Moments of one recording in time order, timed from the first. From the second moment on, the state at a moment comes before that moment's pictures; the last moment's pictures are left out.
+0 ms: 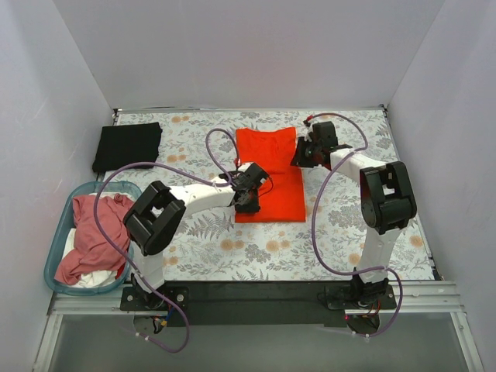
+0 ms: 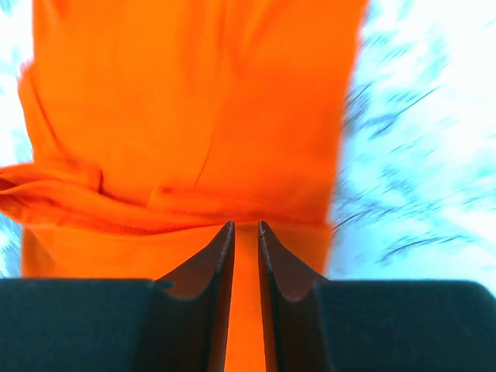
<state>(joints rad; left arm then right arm) -0.82 1.88 1.23 -0.47 -0.21 -0.77 0.30 1.92 1.24 -0.13 -0.25 0.30</state>
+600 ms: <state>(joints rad) -0.82 1.80 1.13 -0.50 -0.15 -0.82 0.40 1.88 1.11 0.13 -0.74 0.43</state>
